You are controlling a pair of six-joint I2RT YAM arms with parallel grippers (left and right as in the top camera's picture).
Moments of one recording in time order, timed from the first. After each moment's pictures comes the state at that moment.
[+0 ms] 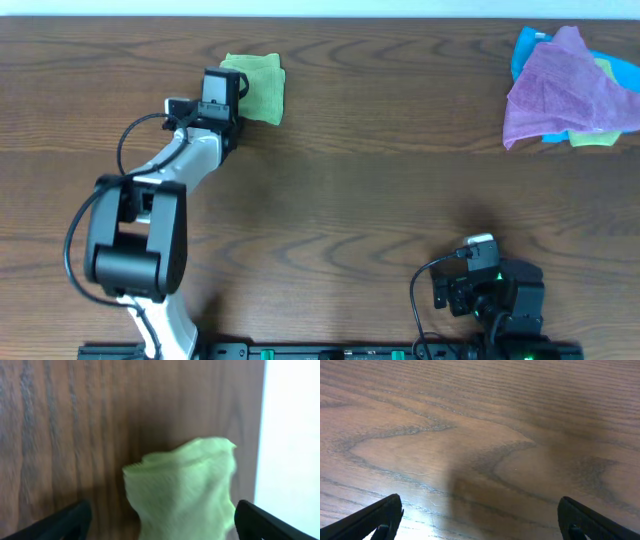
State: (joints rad) left arm -0.16 1.96 1.18 -0.10 -0.29 -1.63; right arm -0.04 0.24 0.20 -0.82 -0.16 -0.17
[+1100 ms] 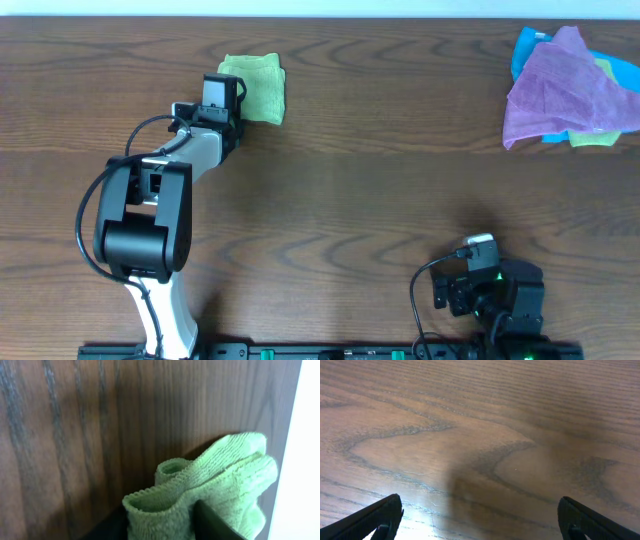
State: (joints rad) left arm -0.14 2.06 1.19 -0.03 -0.18 -1.62; right arm -0.04 0.24 0.20 -0.82 -0.16 -0.17
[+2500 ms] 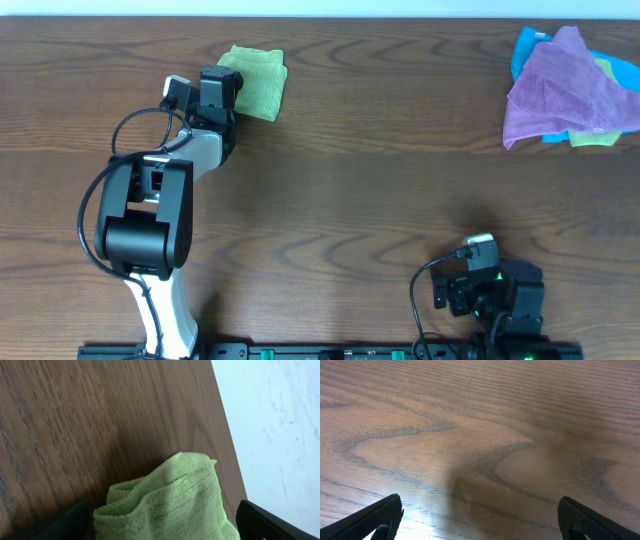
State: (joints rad) left arm -0.13 2.07 1.18 0.23 -0.34 -1.31; right arm -0.04 0.24 0.20 -0.82 -0.16 -0.17
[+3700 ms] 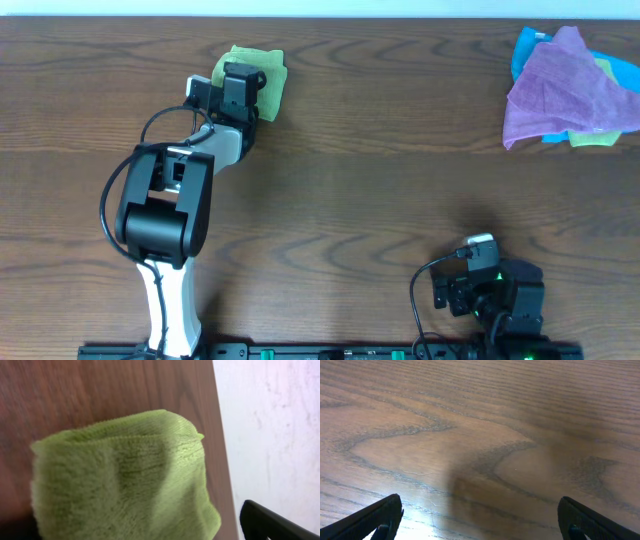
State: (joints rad) left arm -0.21 2.18 1.28 0.25 -0.34 -1.48; right arm -0.04 0.24 0.20 -0.82 -0.16 -0.17
